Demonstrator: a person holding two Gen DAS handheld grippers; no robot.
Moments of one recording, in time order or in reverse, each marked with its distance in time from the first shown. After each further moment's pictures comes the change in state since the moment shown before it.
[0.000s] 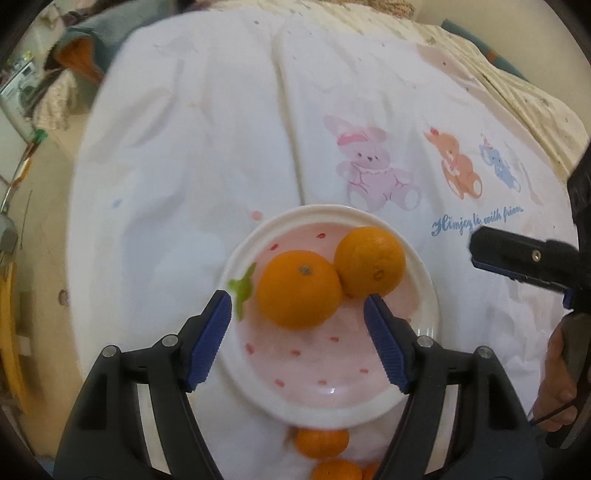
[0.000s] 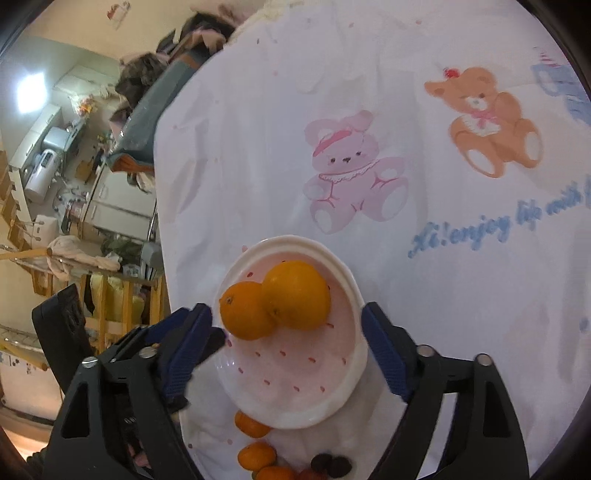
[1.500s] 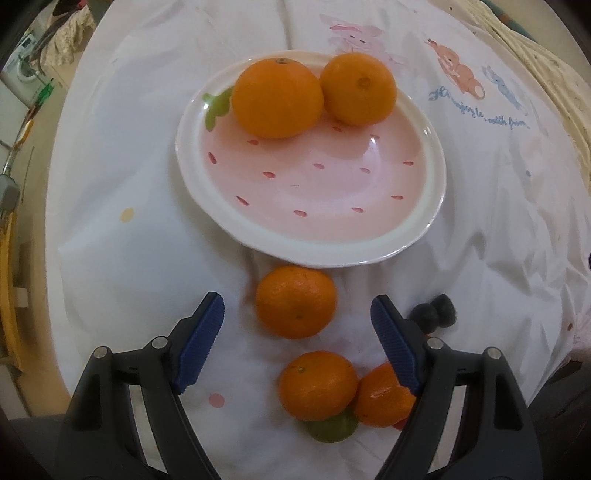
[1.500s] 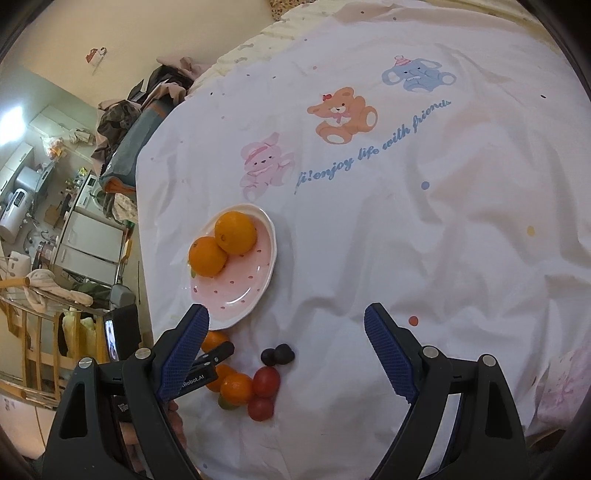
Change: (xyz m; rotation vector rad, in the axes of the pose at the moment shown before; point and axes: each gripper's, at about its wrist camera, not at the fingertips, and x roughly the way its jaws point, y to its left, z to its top) left arm 0.030 -0.025 -0.112 -0.036 0.199 0.018; right arm -0.120 -0.024 -0.128 0.101 -0.186 -0.170
